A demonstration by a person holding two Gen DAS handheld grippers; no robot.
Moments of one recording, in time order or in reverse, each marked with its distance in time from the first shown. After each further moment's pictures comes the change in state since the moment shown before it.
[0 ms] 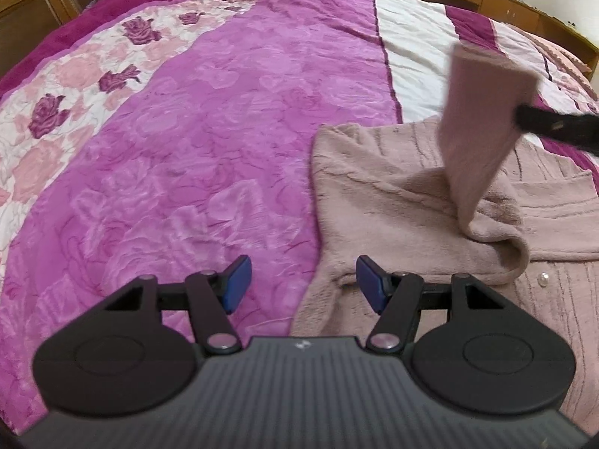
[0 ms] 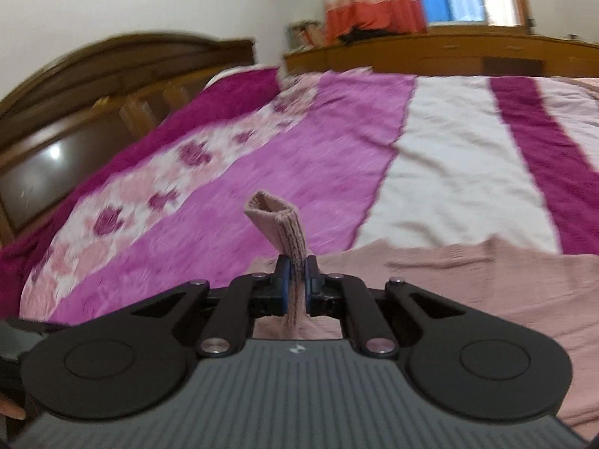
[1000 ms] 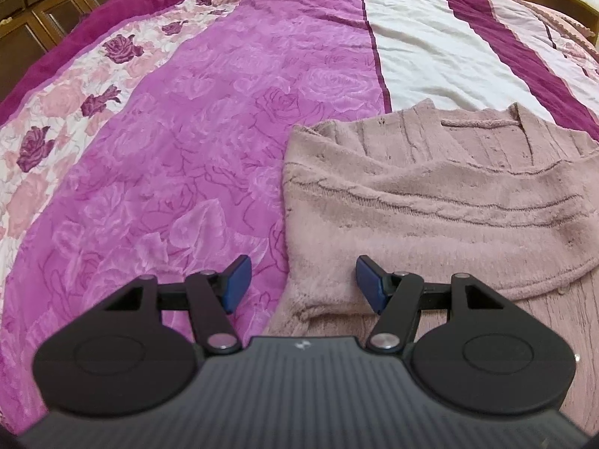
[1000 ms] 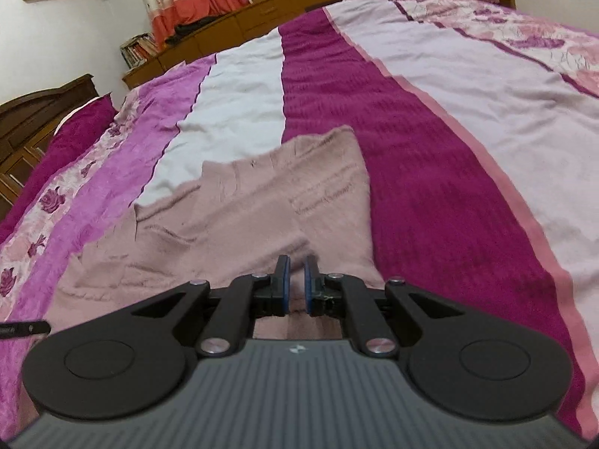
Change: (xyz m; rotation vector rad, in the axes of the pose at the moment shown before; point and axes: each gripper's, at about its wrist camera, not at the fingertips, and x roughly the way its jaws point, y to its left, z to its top) left arm 0.031 -0.038 0.014 0.095 0.019 0.069; right arm -0.106 -0.217 -0.105 0.380 0.065 -0.322
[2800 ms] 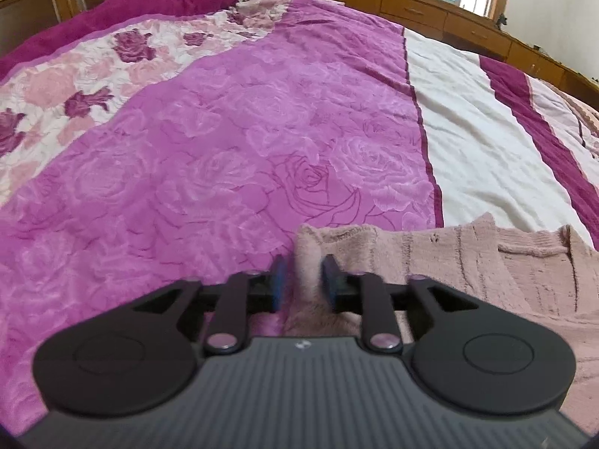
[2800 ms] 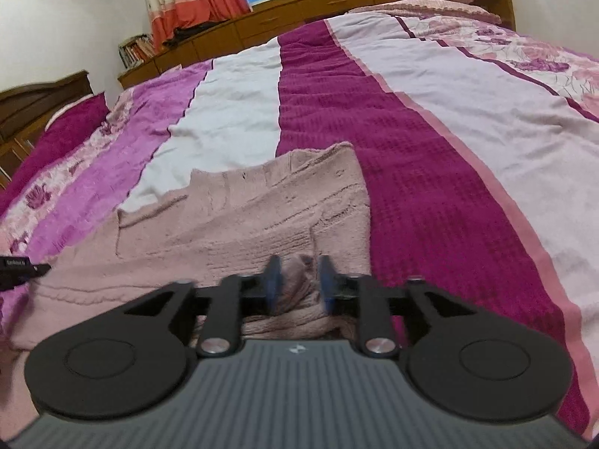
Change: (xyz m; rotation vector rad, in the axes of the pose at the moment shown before) left arm 0.077 0.035 0.056 -0.226 -0.152 -0.040; right arm 0.023 0.012 0.007 -0.044 -0.052 -0.046
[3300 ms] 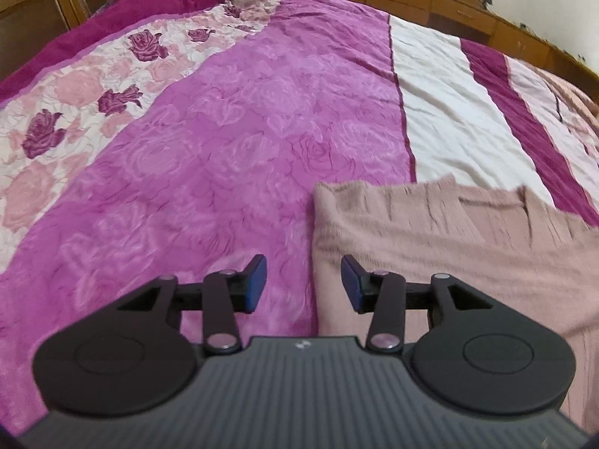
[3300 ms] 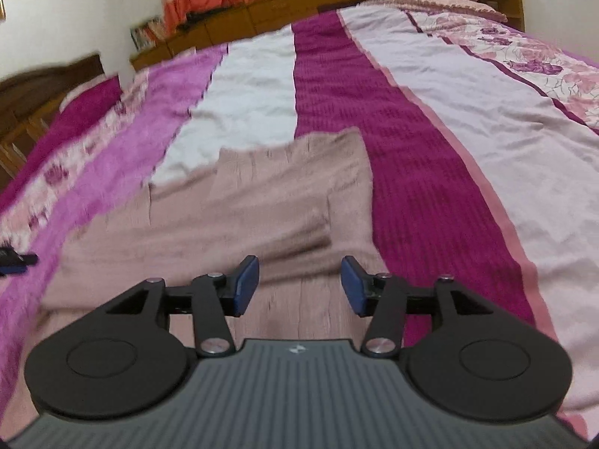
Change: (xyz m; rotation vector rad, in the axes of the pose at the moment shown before) left arm -0.099 0.019 -0.015 0.062 0.075 -0.027; right arm -0.064 0.017 -0.015 -0.061 0.079 -0.002
